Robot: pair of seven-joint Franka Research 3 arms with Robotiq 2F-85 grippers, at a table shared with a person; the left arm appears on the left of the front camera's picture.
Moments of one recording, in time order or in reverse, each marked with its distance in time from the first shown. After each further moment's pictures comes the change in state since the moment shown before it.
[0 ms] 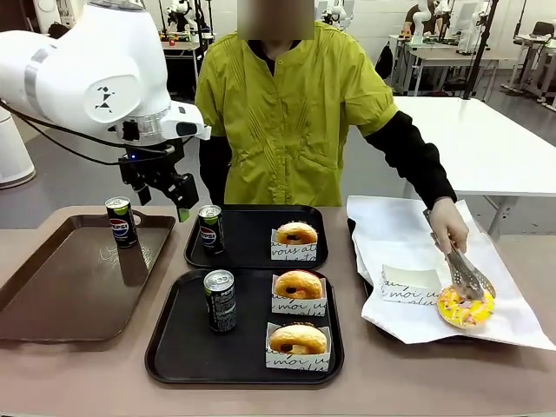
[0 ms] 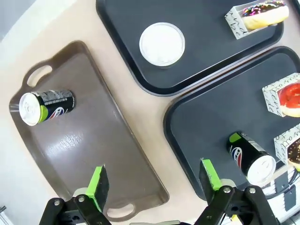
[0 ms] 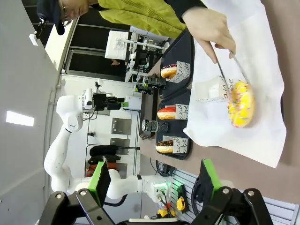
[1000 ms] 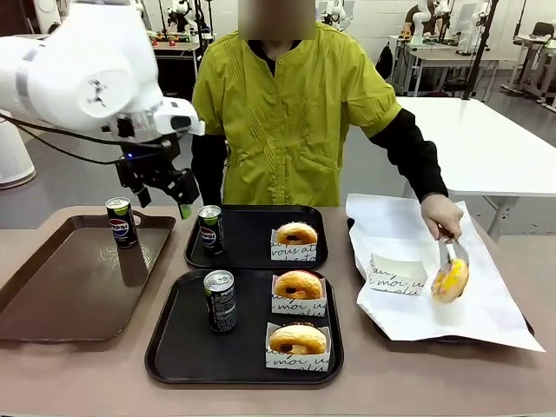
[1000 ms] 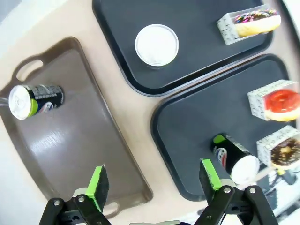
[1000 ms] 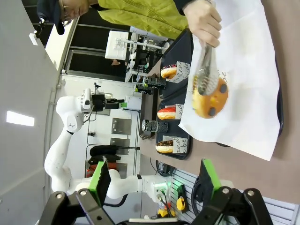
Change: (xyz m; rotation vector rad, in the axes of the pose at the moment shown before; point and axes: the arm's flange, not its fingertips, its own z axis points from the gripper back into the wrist) left arm -0.004 0.010 0.014 -0.104 -0.012 0.086; right arm 0.000 0.000 0.000 0.000 0.000 0.000
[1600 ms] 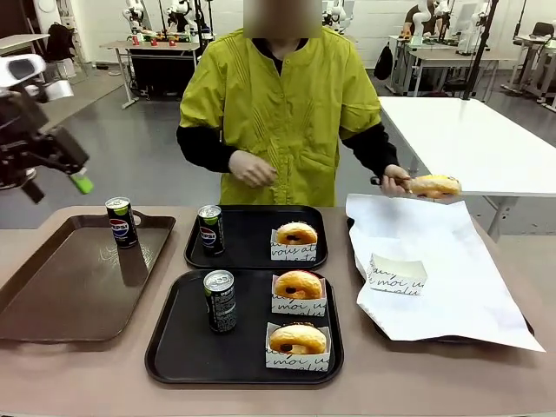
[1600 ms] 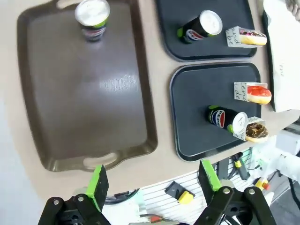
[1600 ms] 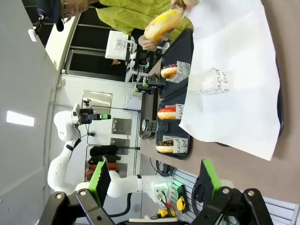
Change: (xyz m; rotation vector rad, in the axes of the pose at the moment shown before) left arm -0.114 0.146 0.071 -0.240 -0.032 0.315; right arm 0.000 0.000 0.000 0.001 0.000 0.000
